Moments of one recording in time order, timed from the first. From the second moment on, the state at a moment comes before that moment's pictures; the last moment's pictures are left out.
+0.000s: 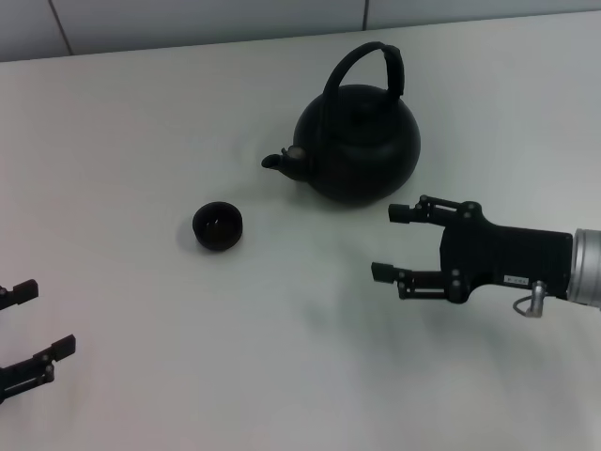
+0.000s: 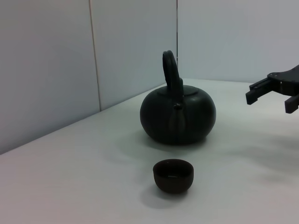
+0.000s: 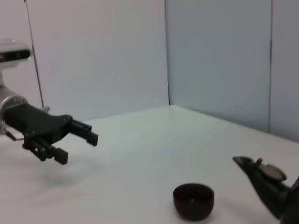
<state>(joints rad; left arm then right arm) -0.21 -1.97 0.62 0.53 1.92 1.64 -0.81 0.41 2.08 -0.63 -0.45 -1.95 -1.56 0.89</state>
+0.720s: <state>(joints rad) -0.22 -1.99 0.59 0.53 1.91 1.62 -0.81 0.30 2.08 -0.35 -0.05 -1.48 -1.52 0.39</state>
